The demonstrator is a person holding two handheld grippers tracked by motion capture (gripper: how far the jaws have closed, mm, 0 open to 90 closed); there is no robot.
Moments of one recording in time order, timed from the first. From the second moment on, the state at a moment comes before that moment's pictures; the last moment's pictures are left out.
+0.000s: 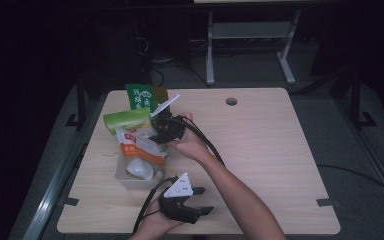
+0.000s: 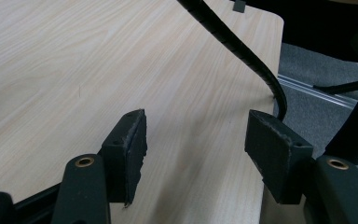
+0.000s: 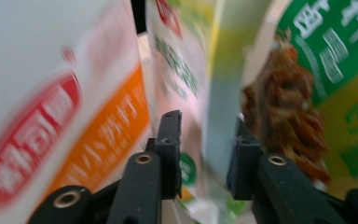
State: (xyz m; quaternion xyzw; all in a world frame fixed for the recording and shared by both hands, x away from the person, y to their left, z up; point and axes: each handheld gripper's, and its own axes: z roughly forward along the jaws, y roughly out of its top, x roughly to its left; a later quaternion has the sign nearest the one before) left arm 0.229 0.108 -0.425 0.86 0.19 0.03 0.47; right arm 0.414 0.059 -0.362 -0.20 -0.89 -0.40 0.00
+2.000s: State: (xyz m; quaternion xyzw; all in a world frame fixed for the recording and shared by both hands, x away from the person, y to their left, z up) left arm 0.236 0.114 -0.425 0.86 0.20 0.05 0.46; right arm 0.419 0.033 -0.361 -0.24 -0.87 -0.43 0.03
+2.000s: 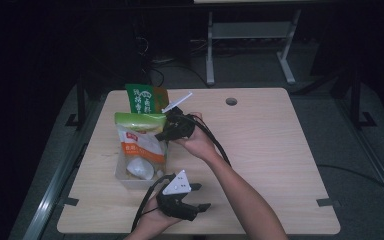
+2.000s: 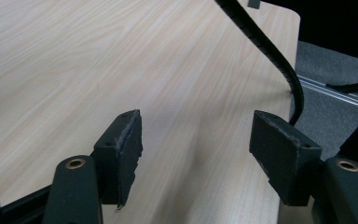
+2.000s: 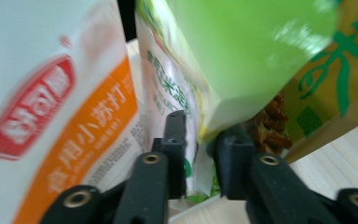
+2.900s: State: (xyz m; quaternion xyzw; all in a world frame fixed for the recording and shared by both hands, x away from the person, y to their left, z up) left arm 0.238 0.112 -0.428 0.86 0.21 0.05 0.46; right arm 0.412 -0.021 -0.354 -0.25 -0.87 -0.43 0.03
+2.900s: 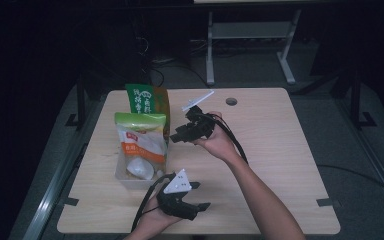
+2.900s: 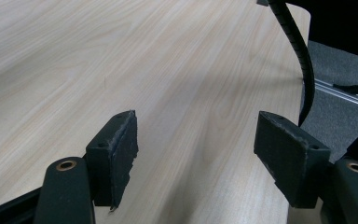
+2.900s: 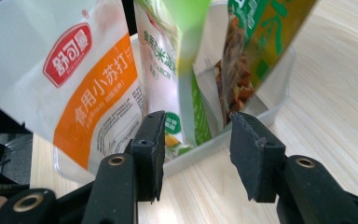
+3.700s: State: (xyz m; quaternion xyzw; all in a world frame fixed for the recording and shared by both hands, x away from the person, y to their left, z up) left arm 0.241 0.115 -0.428 0.86 0.21 0.06 0.46; right arm 0.399 -0.071 -0.355 -0.28 -0.85 -0.44 0.03
